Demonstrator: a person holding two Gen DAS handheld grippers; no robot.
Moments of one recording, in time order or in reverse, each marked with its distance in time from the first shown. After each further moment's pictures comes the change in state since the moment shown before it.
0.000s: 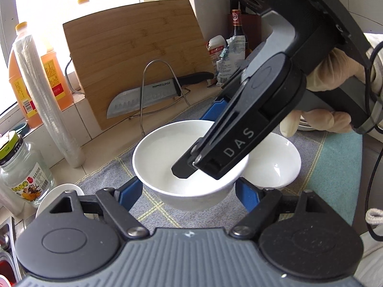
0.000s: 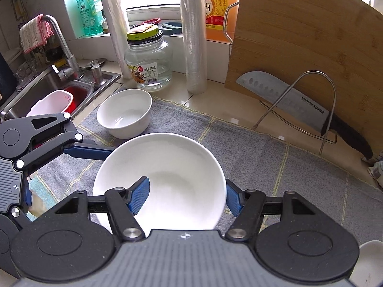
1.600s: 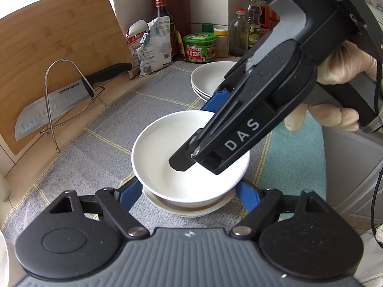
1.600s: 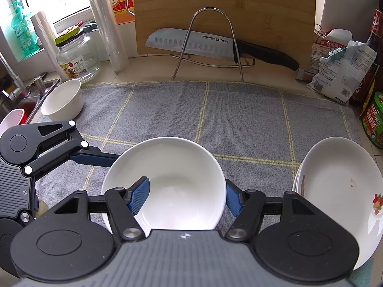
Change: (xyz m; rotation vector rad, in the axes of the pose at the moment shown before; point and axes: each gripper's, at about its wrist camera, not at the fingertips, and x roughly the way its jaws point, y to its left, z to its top) left arm 0.060 -0.056 0.016 0.159 0.061 -0.276; right arm -0.027 -0.056 -0.082 0.279 0.030 -0.174
